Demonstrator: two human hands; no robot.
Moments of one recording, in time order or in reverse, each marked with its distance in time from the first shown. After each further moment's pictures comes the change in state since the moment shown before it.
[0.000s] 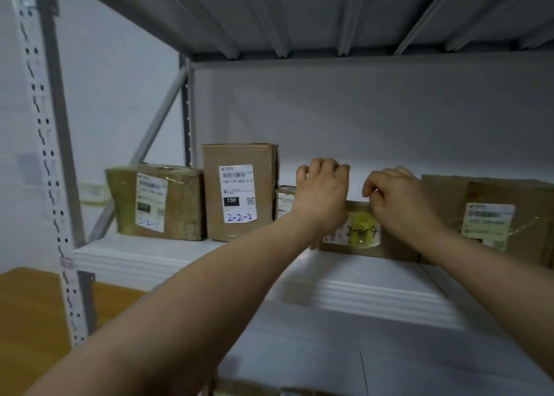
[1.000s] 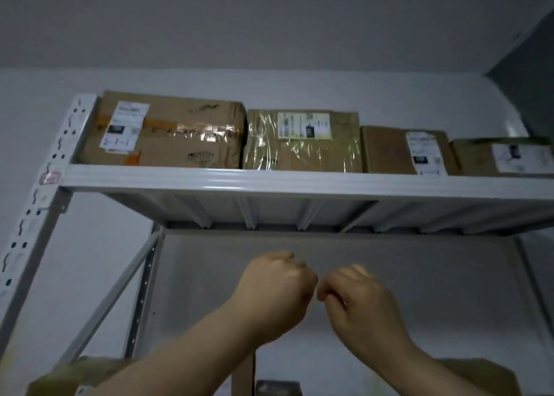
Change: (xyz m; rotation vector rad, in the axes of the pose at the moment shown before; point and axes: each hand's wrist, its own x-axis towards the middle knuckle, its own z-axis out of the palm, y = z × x) left_hand 0.033 -0.079 -0.200 0.023 0.385 0.563; right_hand 0.087 -0.117 -0.098 -0.078 0.376 -0.116
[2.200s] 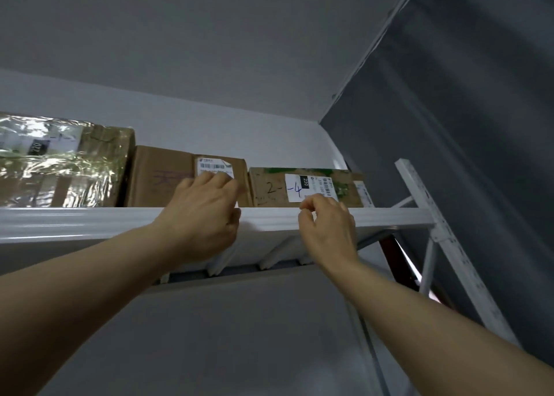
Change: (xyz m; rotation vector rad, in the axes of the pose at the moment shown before) left_hand 0.330 0.118 0.065 0.038 0.172 -0.094; right_hand 0.079 0.323 -0.198 -0.252 0.365 0.387
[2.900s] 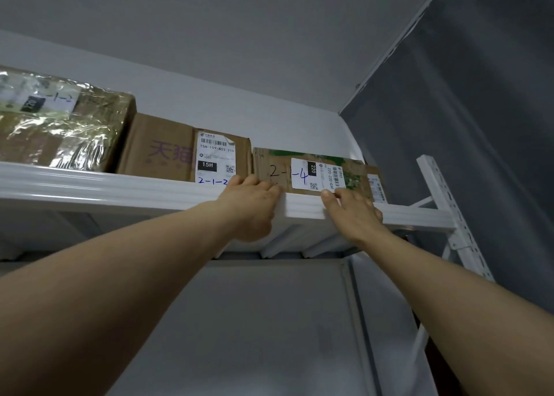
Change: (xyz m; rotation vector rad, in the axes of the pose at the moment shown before) left_hand 0.060 0.044 0.075 0.083 -0.241 0.024; right_hand 0.064 0.094 0.015 -0.242 -0.327 0.084
